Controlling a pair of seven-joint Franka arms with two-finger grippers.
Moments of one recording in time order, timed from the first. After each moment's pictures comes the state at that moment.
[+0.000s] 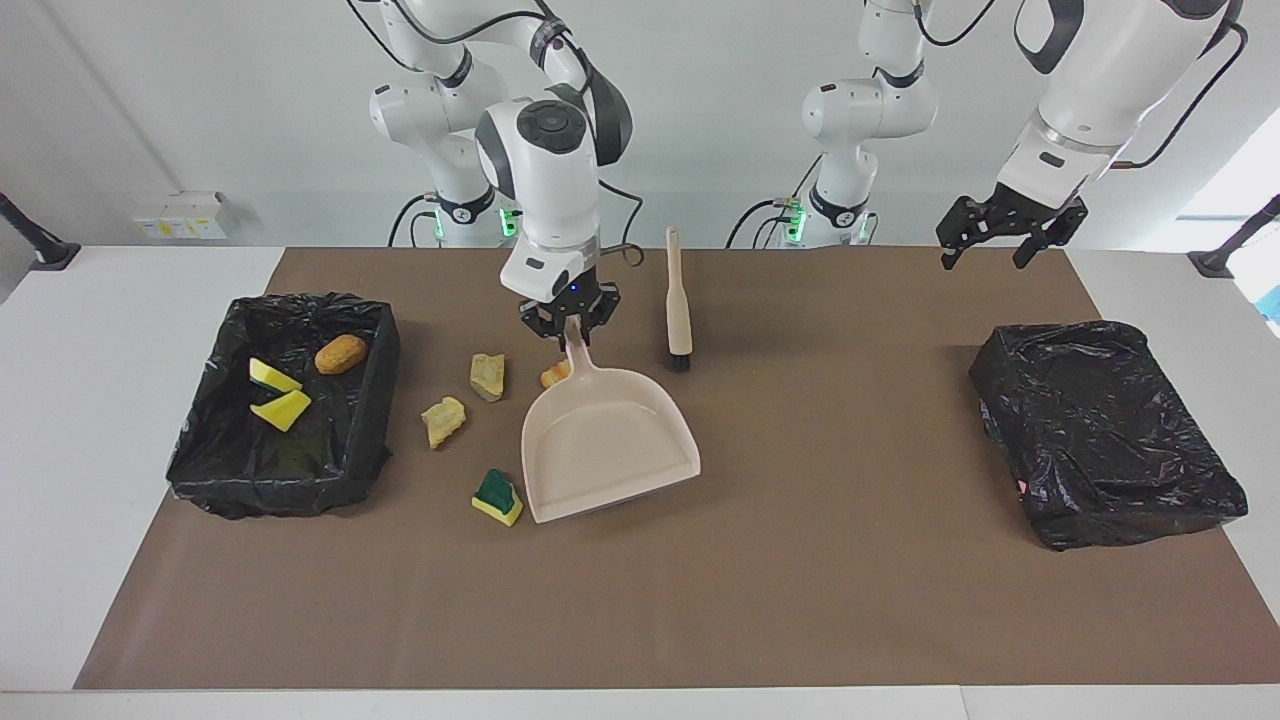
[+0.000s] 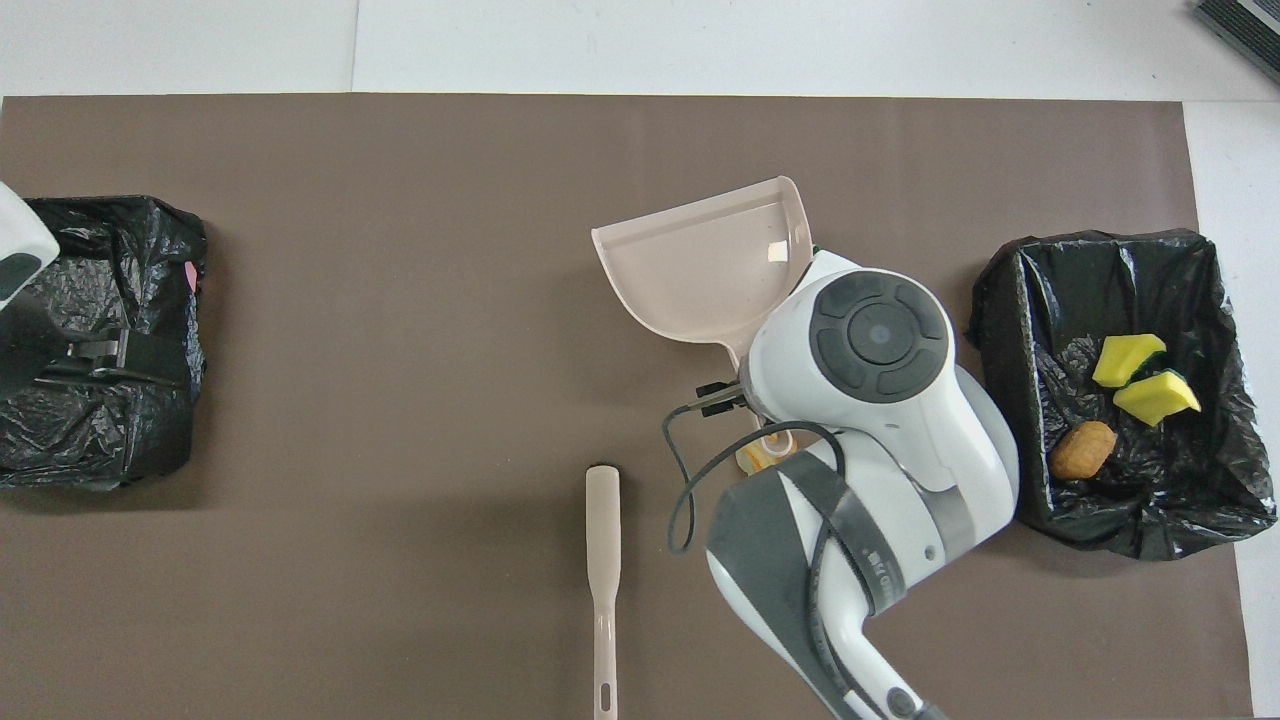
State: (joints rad) left arm 0.03 -0.09 -0.13 -1.68 -0.01 1.55 -0.04; right arm 0.42 0.14 0.10 -1.83 -0.04 2.01 0.33
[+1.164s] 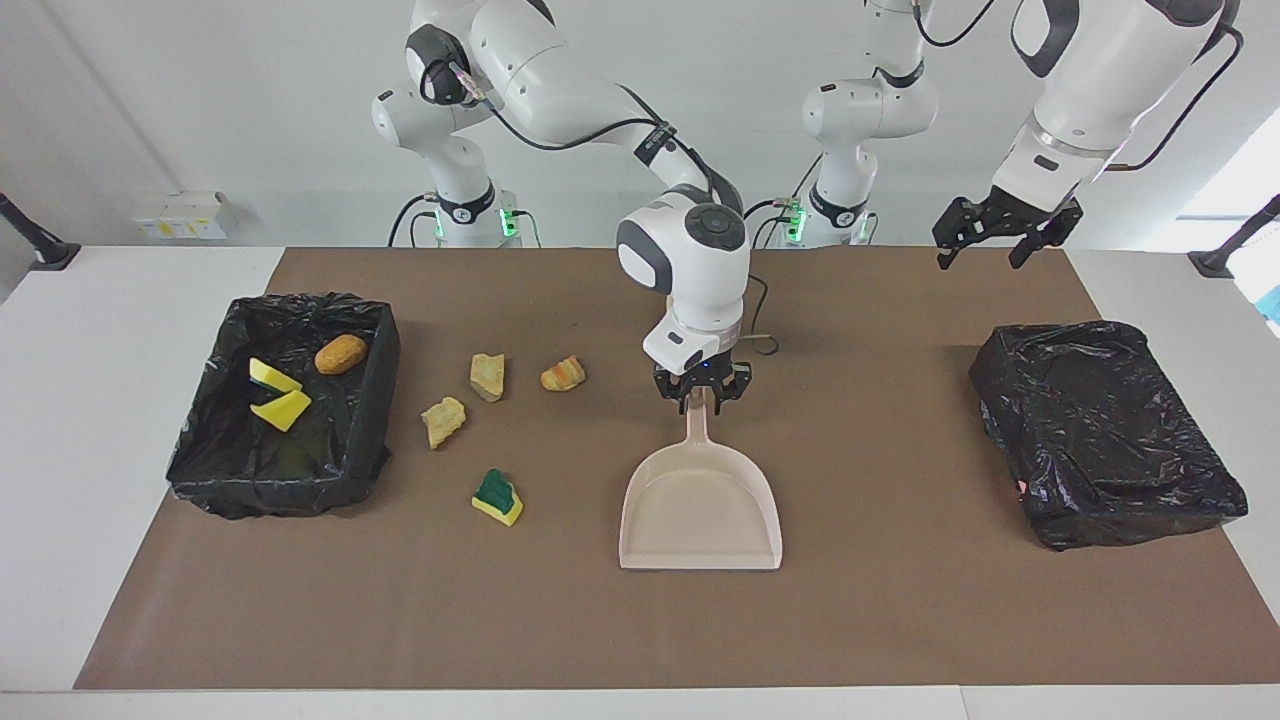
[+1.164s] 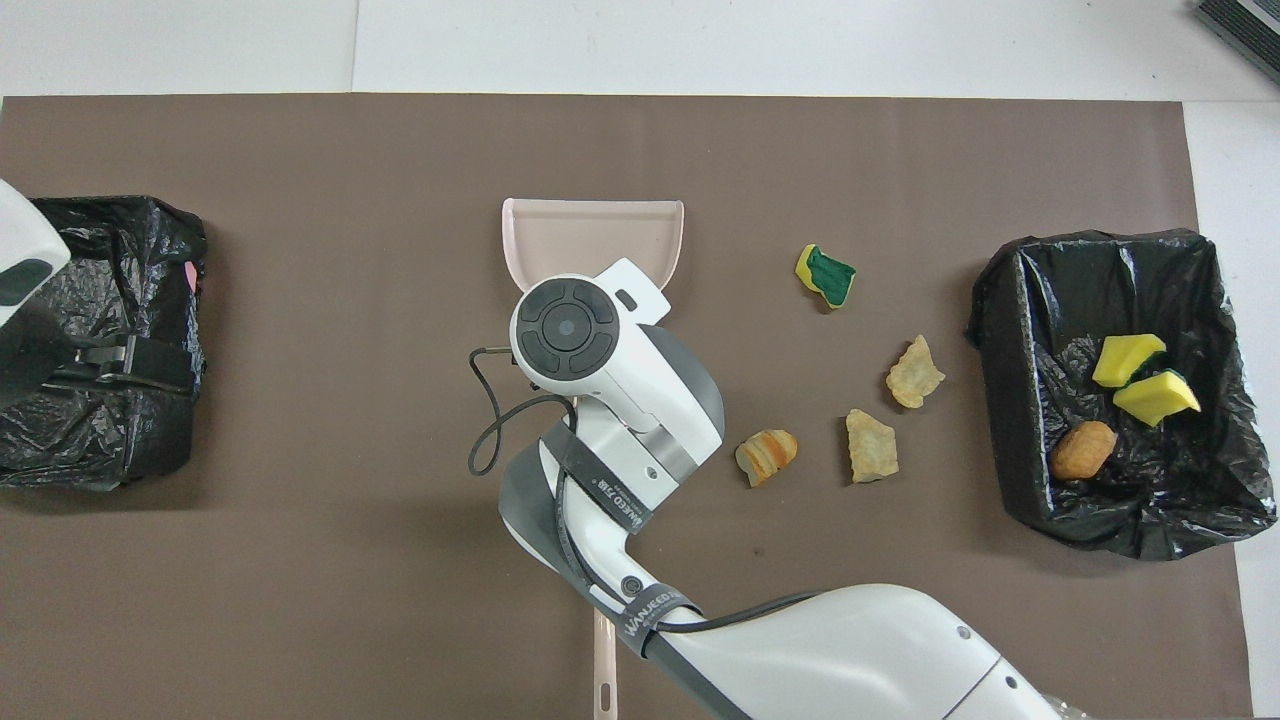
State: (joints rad) left arm 0.03 -0.09 -0.13 -1.69 -0.01 1.54 -0.04; right arm 0.60 0.58 0.09 -1.43 -0.11 2.12 0.78
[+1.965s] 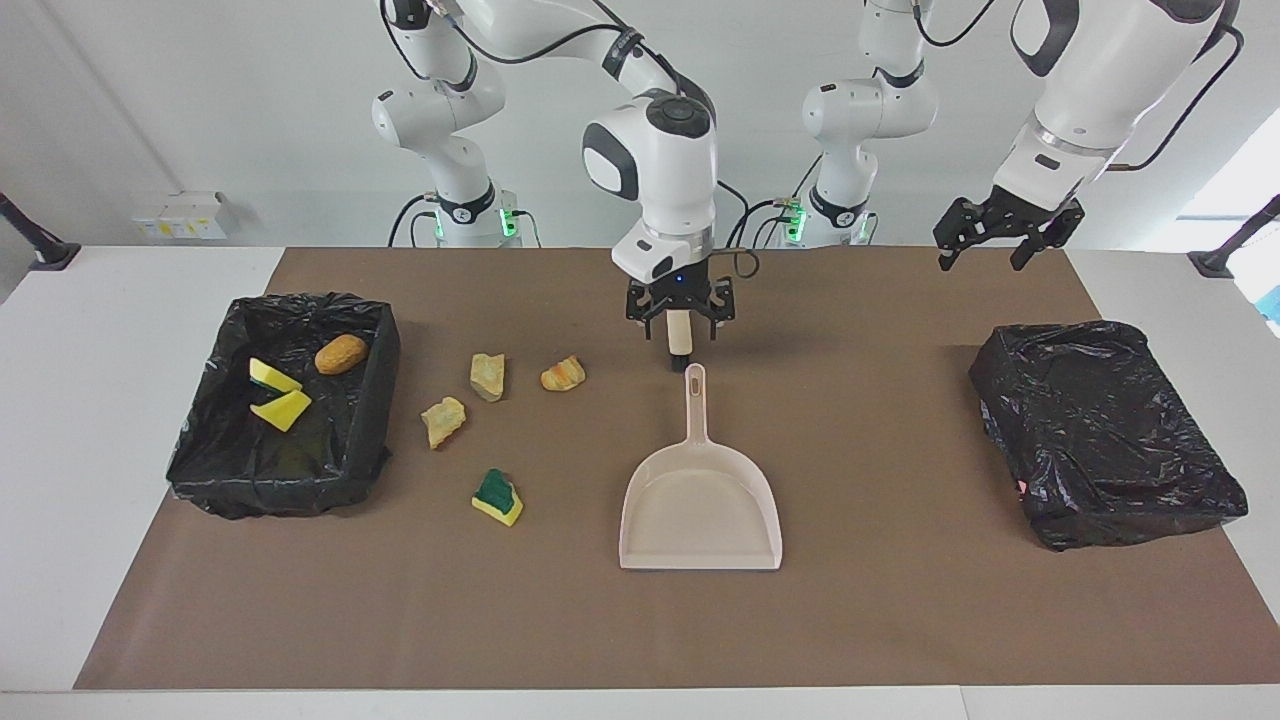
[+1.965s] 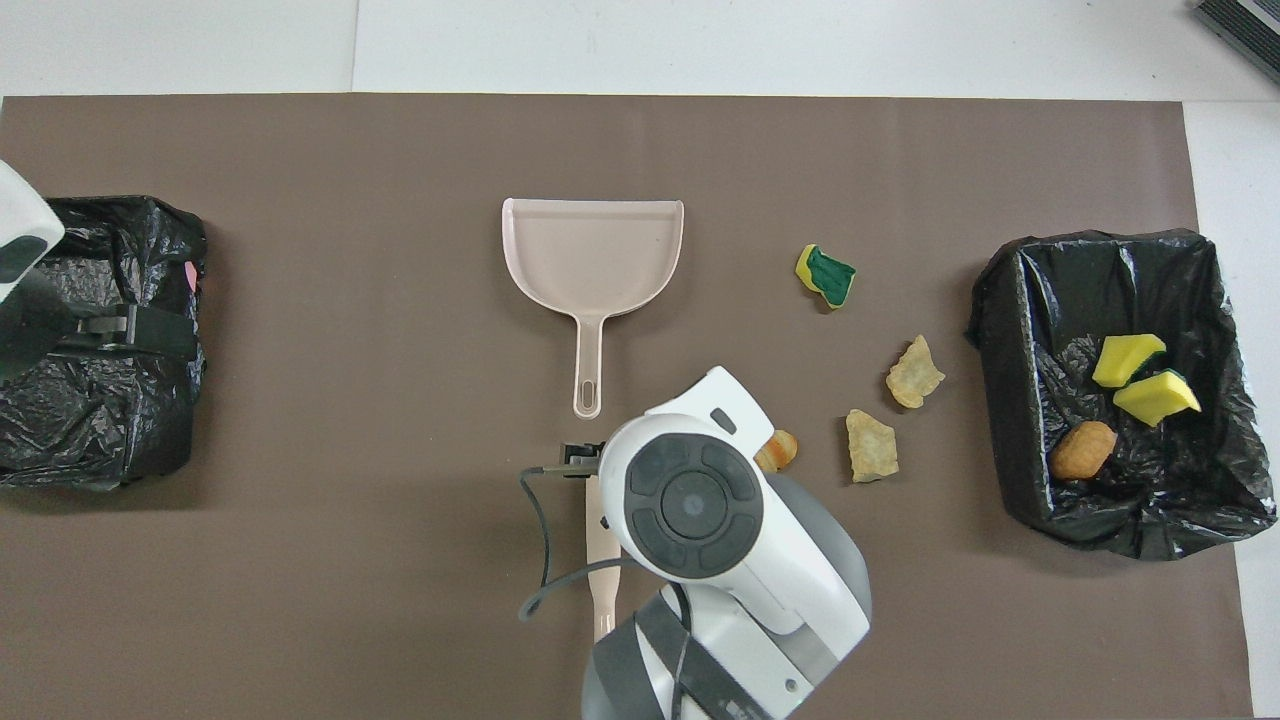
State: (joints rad) left arm 0.03 -0.07 -0.14 -1.69 -0.01 1.67 -0.04; right arm 0.61 0.06 0.09 -1.95 0.00 2.10 0.80
